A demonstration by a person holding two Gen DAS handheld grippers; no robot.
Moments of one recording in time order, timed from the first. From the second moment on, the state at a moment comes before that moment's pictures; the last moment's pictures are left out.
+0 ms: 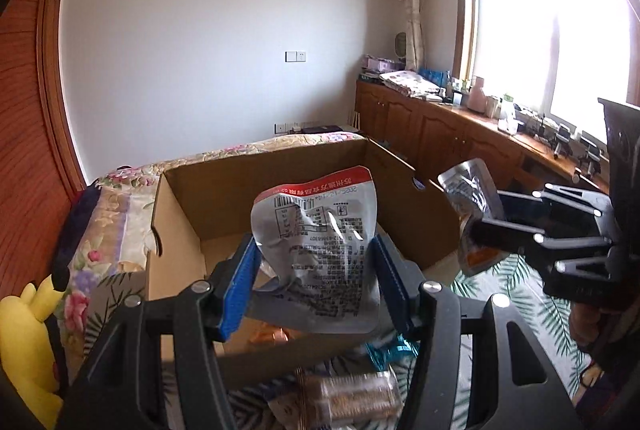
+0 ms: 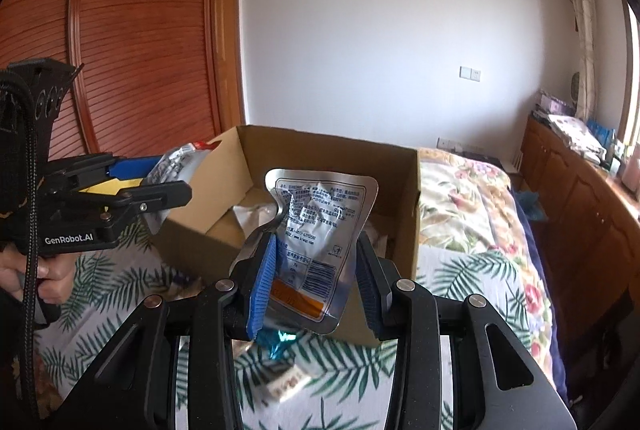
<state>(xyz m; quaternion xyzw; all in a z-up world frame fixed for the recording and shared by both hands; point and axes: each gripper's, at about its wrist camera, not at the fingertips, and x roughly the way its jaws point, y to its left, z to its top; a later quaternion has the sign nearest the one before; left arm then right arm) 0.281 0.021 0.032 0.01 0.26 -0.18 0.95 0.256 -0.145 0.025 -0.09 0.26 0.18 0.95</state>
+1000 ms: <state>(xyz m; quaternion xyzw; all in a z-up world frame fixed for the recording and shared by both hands) 0.347 0.010 -0.019 0.02 0.31 -0.16 0.94 0.332 -0.131 -0.008 -0.10 0.29 0.18 0.94</state>
